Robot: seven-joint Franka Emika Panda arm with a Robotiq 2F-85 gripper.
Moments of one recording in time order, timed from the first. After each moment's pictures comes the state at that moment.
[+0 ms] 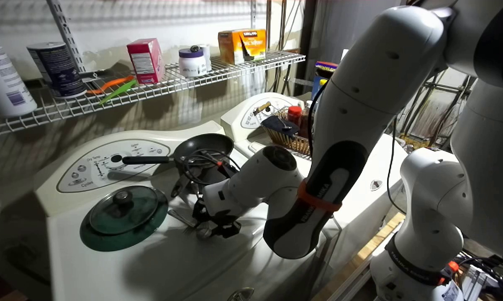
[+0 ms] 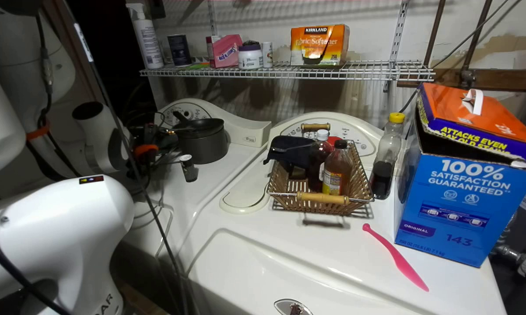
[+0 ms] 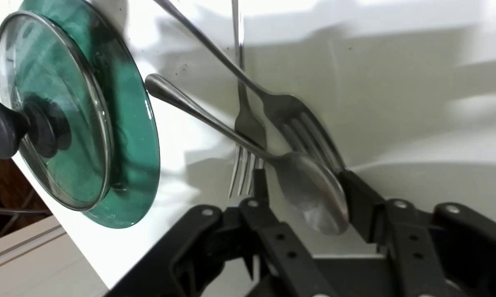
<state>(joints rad) 1.17 0.20 -0.34 -2.64 0.07 3.42 -1.46</state>
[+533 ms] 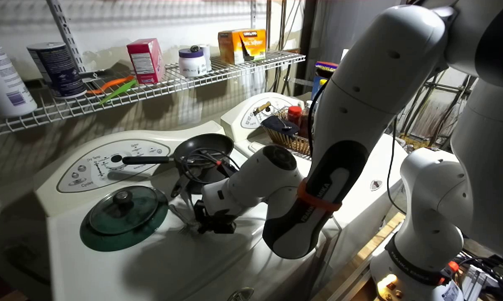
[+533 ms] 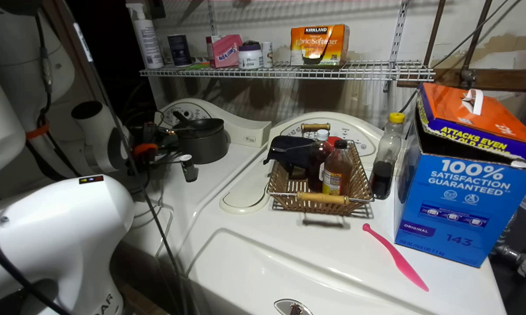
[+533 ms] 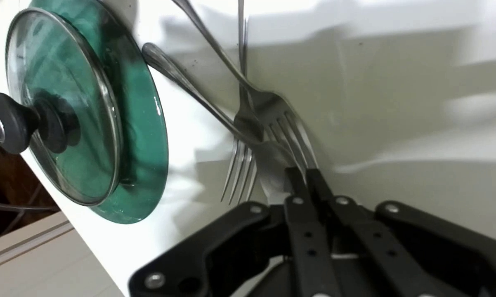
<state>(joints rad) 1.17 0.19 -0.34 -2.63 0.07 3.43 -1.46</state>
